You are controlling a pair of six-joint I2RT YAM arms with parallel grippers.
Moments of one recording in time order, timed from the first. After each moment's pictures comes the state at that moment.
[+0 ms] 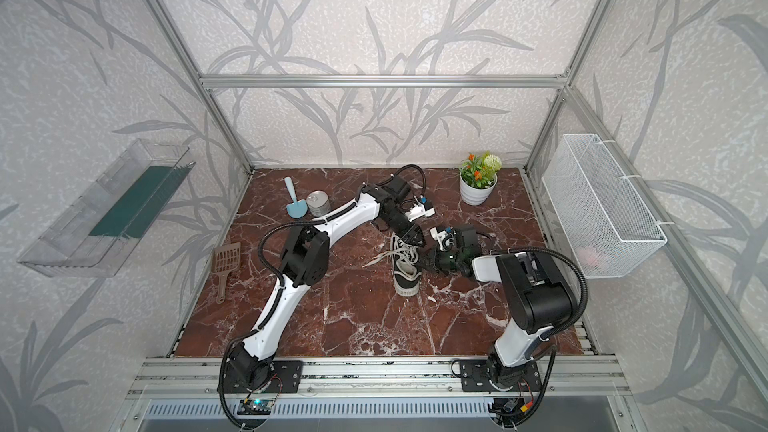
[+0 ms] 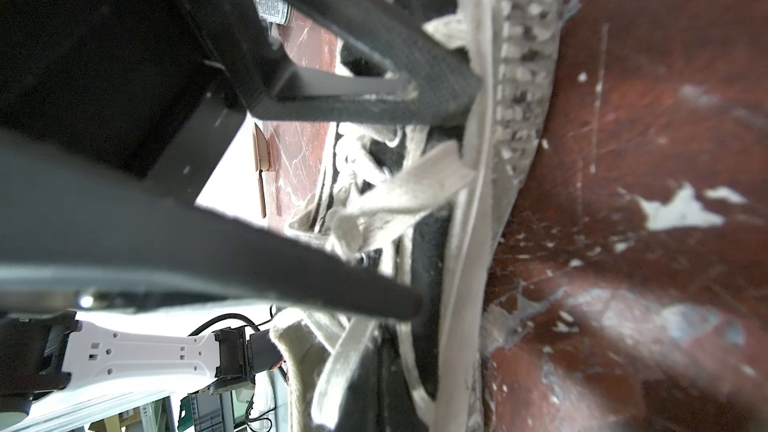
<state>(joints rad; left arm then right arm) -0.66 2.48 2.19 -0.95 0.69 0.22 0.23 1.70 0.60 0.29 -0.91 0.70</state>
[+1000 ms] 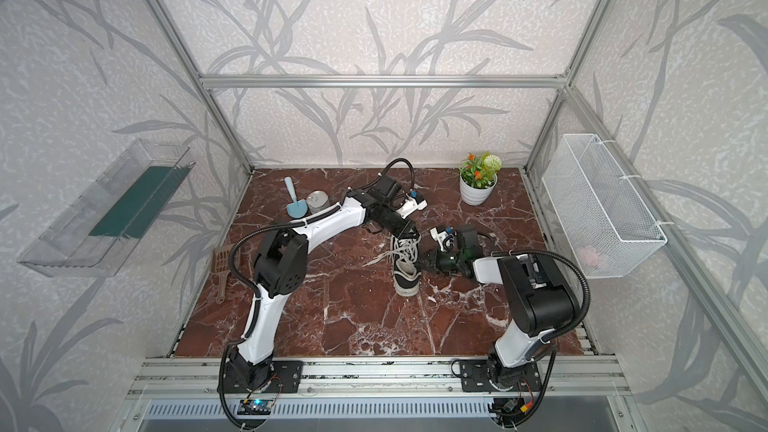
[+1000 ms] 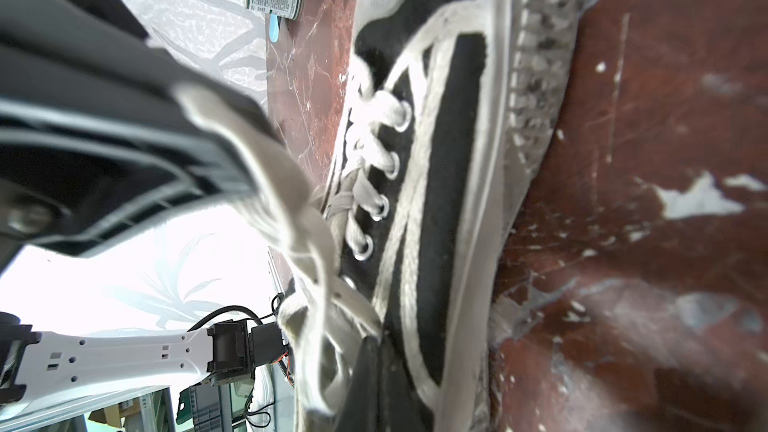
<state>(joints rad) -0.65 2.19 1.82 -0.61 0.60 0.02 0.23 1.65 0.58 0.28 -0.92 0.69</state>
